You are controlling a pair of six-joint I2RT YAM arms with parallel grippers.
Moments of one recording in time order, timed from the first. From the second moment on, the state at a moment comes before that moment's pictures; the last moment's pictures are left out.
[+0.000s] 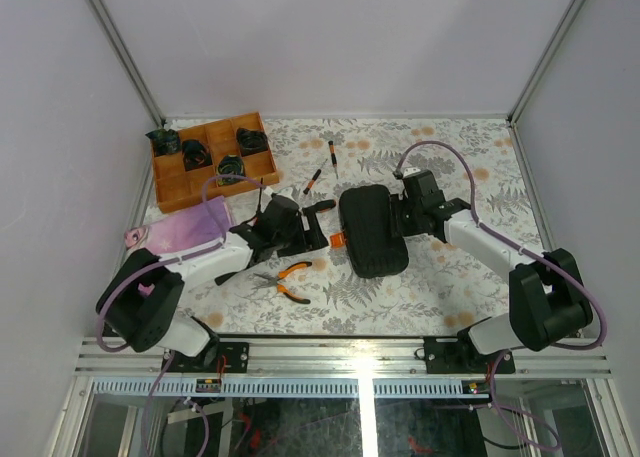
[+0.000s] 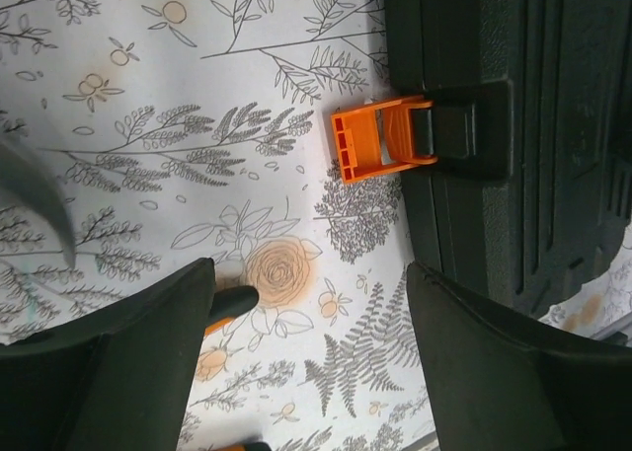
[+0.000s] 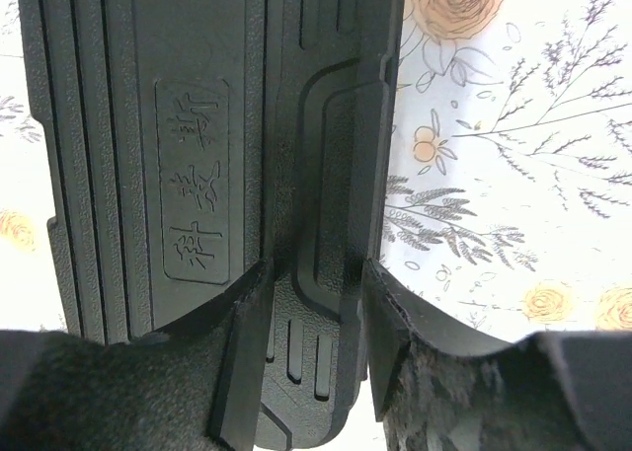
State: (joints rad) left arm -0.63 1.43 0.72 -0.08 0.06 -0.80; right arm 0.42 1.43 0.87 -0.38 -0.03 0.26
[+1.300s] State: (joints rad) left arm -0.69 1.76 0.94 -0.06 -0.03 -0.85; right arm 0.42 1.27 0.88 -0.42 -0.02 0.22
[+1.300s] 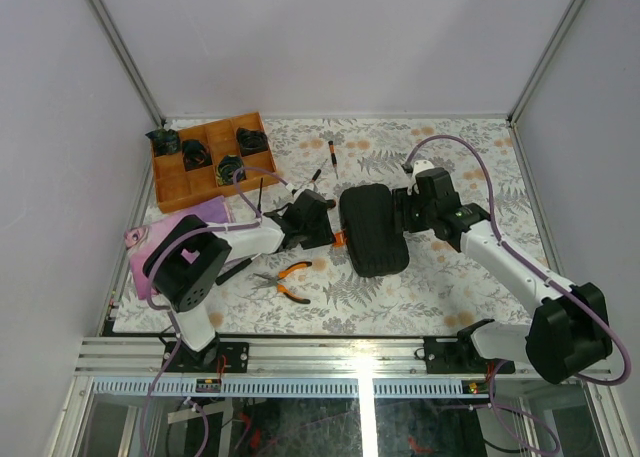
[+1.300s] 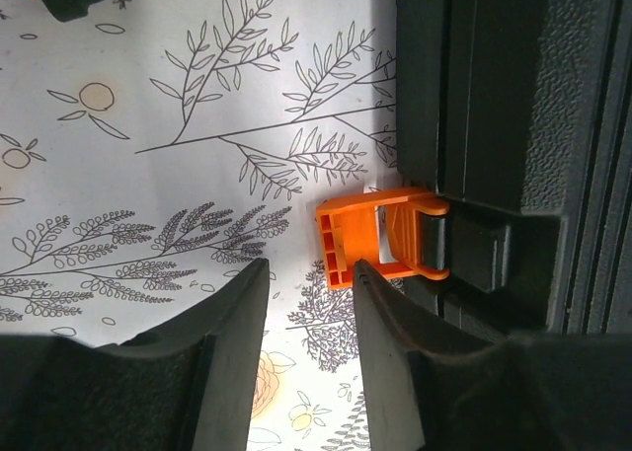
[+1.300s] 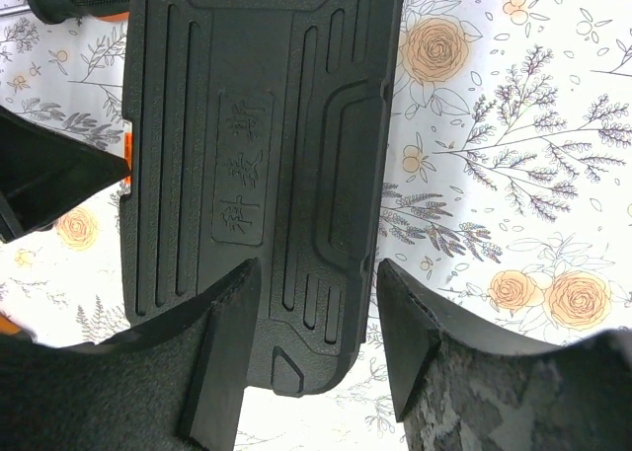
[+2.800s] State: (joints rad) left arm -0.69 1.81 0.88 0.12 -0.01 -0.99; right arm 0.96 1.38 0.82 -0.27 0.40 0.16
